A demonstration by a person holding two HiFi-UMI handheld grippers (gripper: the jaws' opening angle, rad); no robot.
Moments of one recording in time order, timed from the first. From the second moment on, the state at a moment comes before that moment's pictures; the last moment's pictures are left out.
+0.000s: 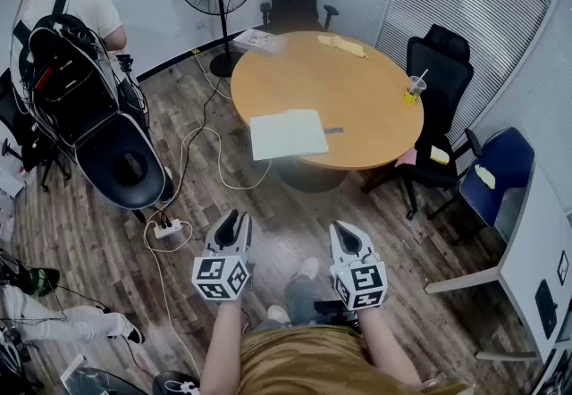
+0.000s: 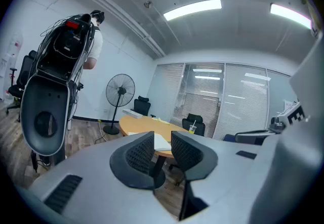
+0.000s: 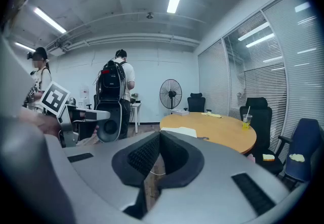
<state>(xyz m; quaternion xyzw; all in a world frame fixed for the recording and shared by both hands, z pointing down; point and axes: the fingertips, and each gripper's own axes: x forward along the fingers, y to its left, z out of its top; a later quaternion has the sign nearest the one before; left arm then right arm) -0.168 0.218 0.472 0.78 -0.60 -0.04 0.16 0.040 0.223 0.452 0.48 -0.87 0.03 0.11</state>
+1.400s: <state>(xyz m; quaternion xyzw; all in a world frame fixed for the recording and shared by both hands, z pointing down) -0.154 -0.019 0.473 0.78 -0.60 0.00 0.16 0.081 -0.017 0.447 0.51 -0.85 0.06 0.09</state>
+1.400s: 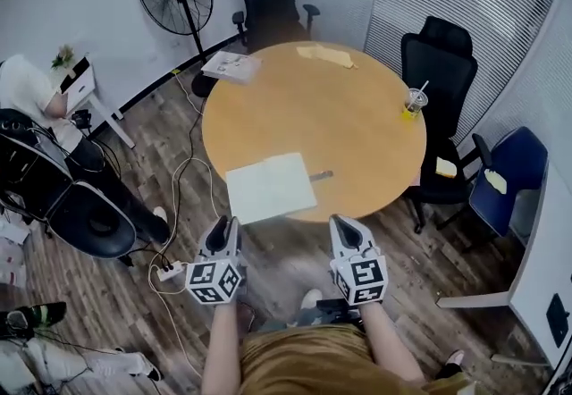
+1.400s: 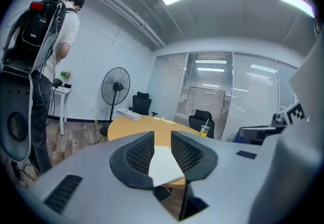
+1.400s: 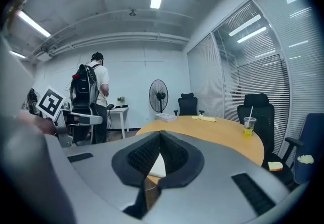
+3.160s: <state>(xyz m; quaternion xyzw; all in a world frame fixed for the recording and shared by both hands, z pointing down) -0.192 -0.129 0.537 0.75 -0.63 0.04 0.21 0.041 -0.145 0.514 0.47 -0.86 0.10 0.17</state>
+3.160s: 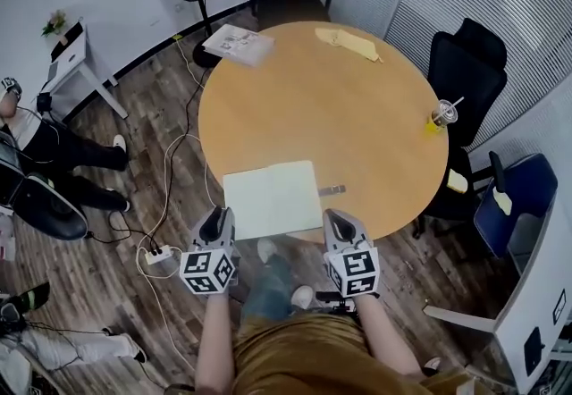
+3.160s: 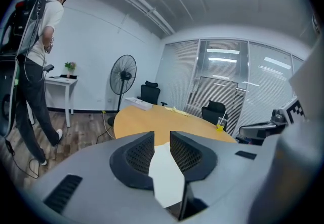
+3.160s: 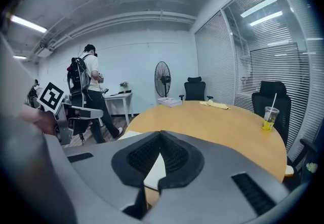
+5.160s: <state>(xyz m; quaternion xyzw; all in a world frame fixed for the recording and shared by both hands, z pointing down) -0.201 -0.081 0.702 0.67 -0.62 0.03 0.42 0.005 -0.122 0.605 0.37 -0.87 0.15 0.28</state>
